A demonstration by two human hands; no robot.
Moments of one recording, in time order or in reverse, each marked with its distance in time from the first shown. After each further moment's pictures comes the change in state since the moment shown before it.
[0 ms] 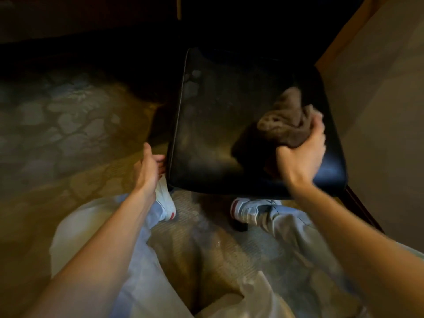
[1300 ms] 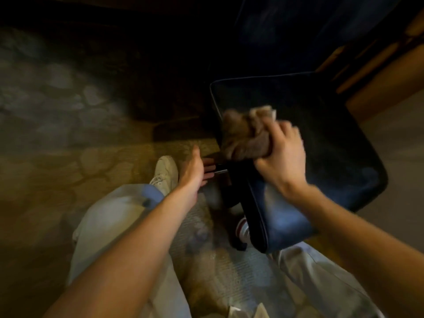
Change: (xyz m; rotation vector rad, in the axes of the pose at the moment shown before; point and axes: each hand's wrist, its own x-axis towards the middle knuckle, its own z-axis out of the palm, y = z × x) left_hand 0.004 0.014 0.026 -0.231 -0.226 -0.172; right_hand 0.000 -0.067 0.093 -0.444 -0.356 -0.862
